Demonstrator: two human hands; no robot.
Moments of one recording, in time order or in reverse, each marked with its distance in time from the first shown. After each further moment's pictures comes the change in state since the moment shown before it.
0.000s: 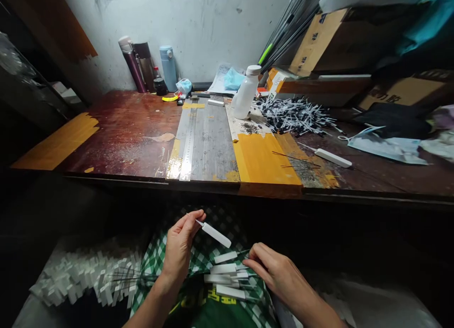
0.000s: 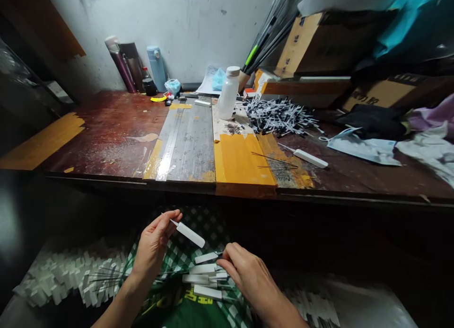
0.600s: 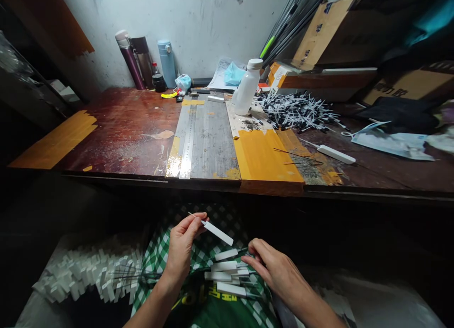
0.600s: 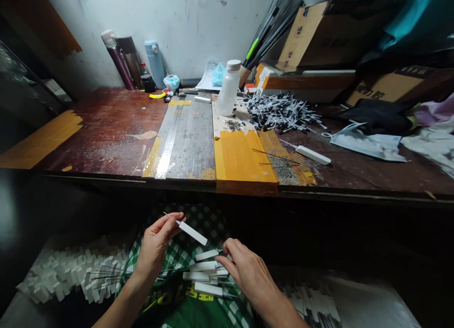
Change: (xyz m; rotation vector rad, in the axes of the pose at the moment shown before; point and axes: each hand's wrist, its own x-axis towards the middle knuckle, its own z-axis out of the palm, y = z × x) left_hand -0.002 -0.004 -0.001 0.183 -0.038 0.003; right_hand 0.003 0.000 0.008 -0.045 0.055 0.027
